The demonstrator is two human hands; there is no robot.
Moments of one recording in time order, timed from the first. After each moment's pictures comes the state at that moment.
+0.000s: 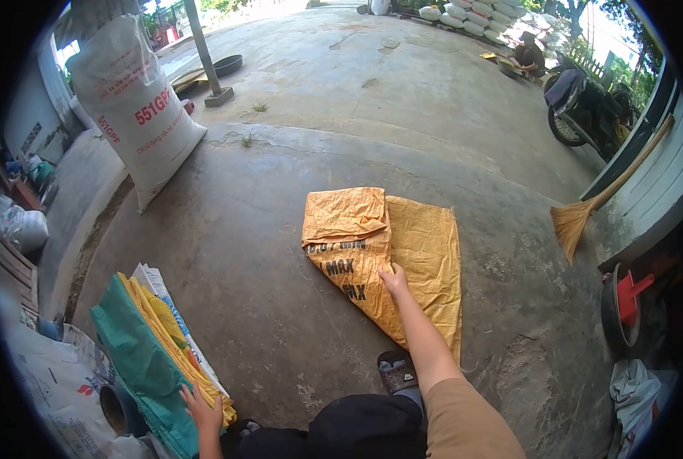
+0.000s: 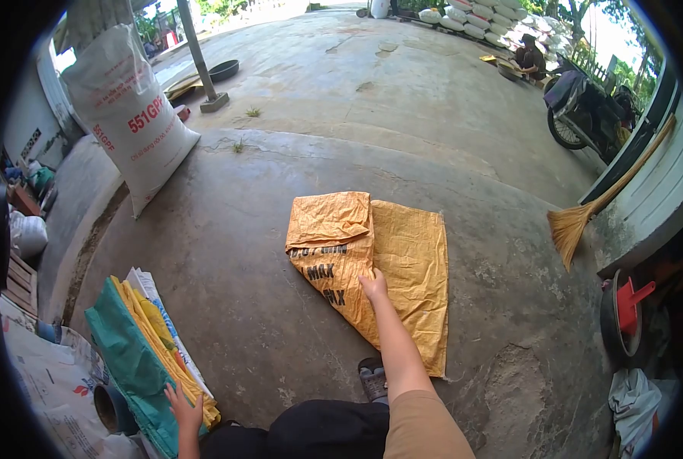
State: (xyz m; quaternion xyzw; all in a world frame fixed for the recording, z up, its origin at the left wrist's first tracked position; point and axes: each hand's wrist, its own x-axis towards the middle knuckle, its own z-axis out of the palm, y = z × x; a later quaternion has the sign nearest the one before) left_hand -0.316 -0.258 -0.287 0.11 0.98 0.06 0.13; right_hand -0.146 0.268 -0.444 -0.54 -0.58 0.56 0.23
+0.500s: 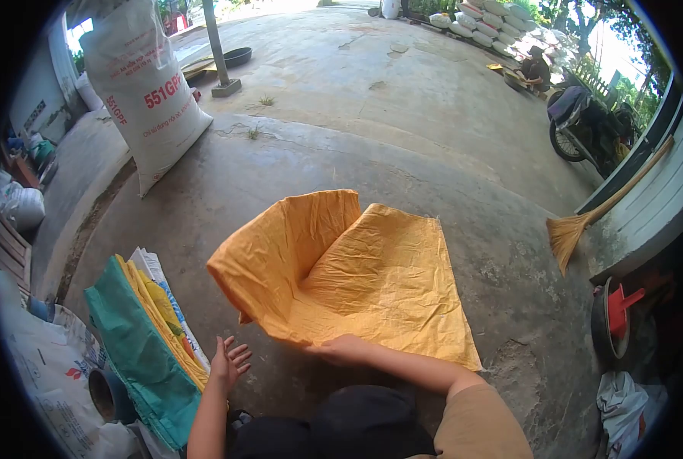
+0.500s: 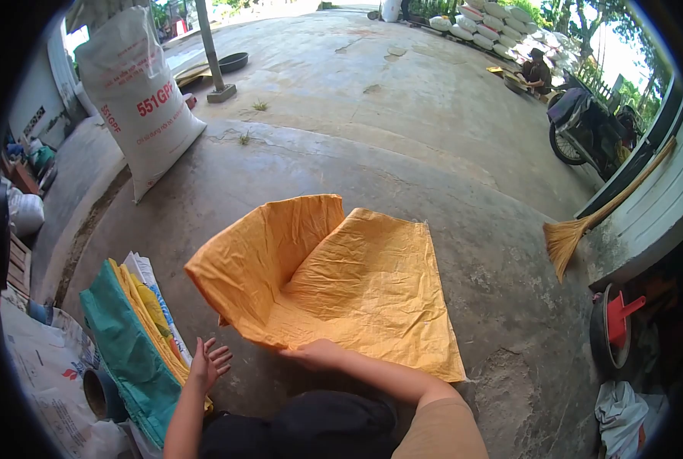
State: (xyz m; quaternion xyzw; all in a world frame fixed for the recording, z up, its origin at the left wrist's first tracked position) left_hand -0.347 -0.165 -0.317 -0.08 0.62 0.62 0.48; right_hand -0.141 0.085 -0.348 0.11 -0.94 0.31 -0.03
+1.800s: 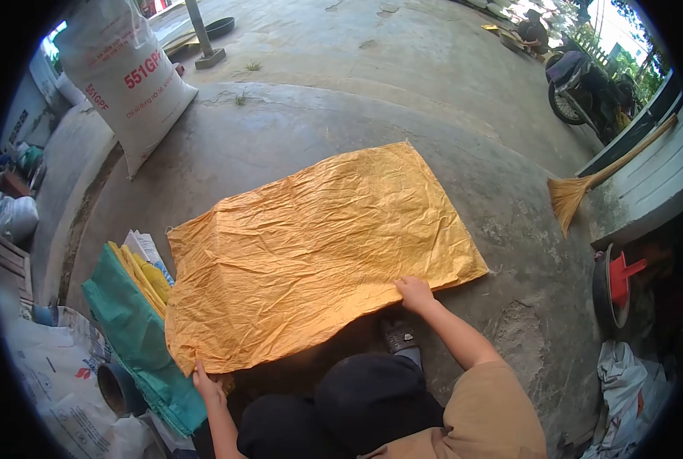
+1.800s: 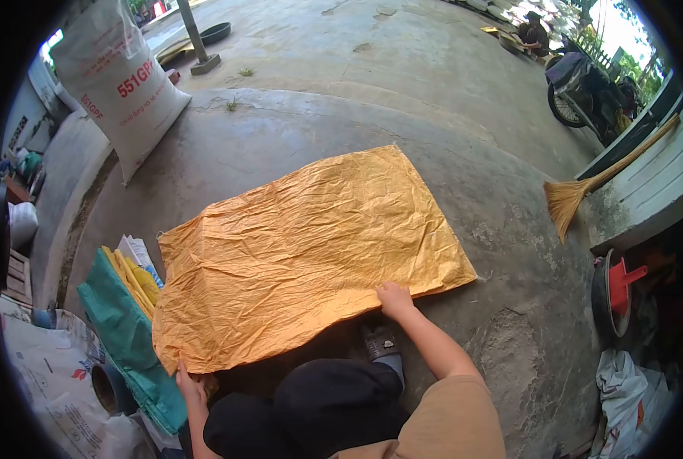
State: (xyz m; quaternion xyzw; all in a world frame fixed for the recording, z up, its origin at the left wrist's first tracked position) left_hand -0.328 -0.283 -0.351 -0.17 0.70 0.68 0.14; right_hand -0.029 0.166 -0.407 -0.32 -0.92 0.11 -0.19
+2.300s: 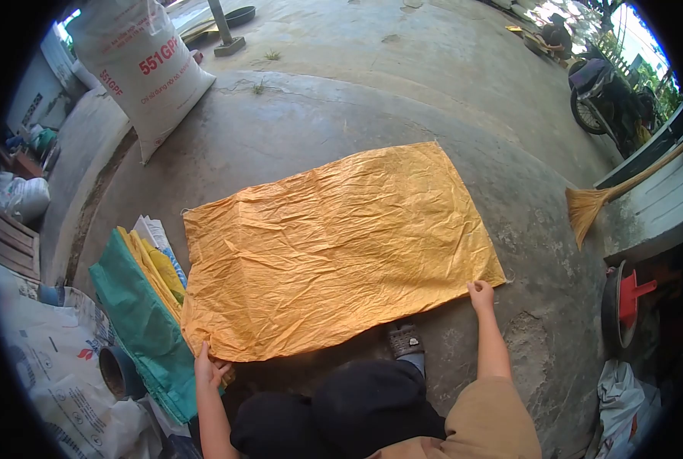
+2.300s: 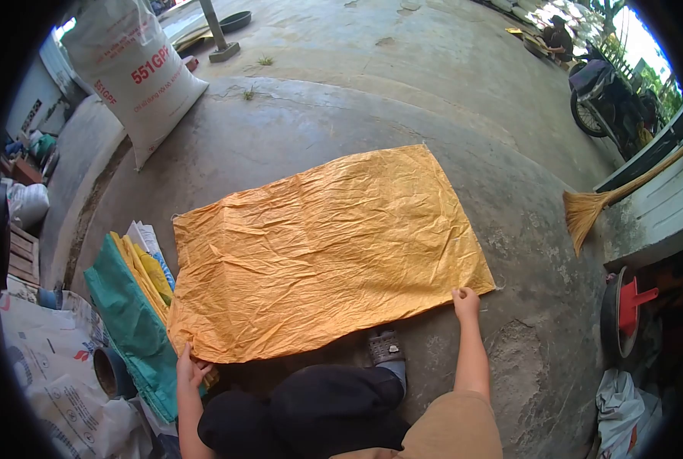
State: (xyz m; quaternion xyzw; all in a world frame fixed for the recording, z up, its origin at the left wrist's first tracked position) left_hand -0.367 -0.287 -0.347 -0.25 0.64 0.63 0.35; right_hand 0.098 0.231 -0.437 -0.67 -0.68 0.29 0.10
